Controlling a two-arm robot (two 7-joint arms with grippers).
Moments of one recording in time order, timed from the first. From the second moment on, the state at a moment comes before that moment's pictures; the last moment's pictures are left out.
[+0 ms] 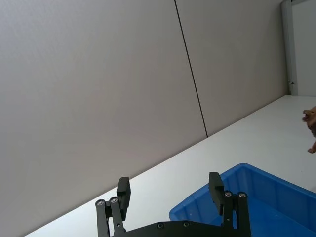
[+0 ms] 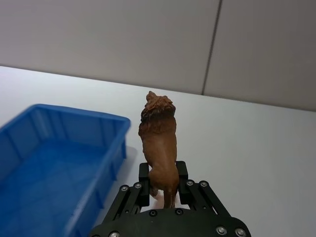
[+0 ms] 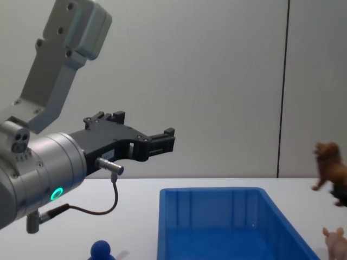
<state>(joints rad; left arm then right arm) -0.24 0.38 0.45 -1.63 -0.20 0.01 -0.01 0.00 0.32 -0.18 -1.71 0.25 0.23 0.06</state>
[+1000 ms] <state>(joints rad) -0.24 0.38 0.45 -1.63 -0.20 0.01 -0.01 0.17 0.18 -0.28 -1.54 0.16 0.24 0.28</state>
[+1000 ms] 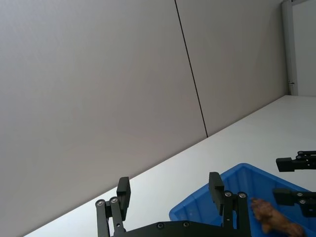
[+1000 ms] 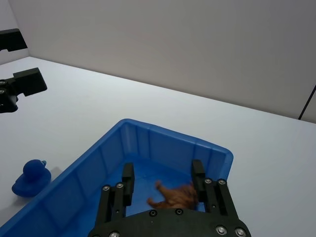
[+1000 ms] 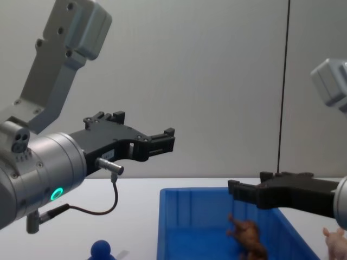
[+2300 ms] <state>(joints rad) -0.24 0.38 0.45 -1.63 -0.20 0.01 -0.01 0.00 0.28 -0.20 -1.71 0.24 0.31 0.01</state>
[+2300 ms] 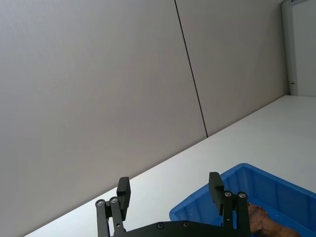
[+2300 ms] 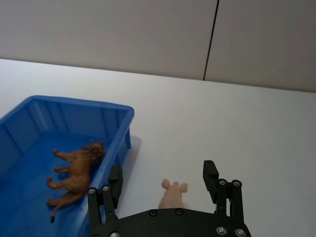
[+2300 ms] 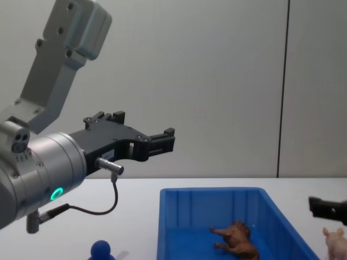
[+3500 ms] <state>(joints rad) -0.24 0.38 0.45 -1.63 -0.20 0.01 -0.01 -0.04 0.28 -0.20 -1.63 0.23 0.33 0.03</state>
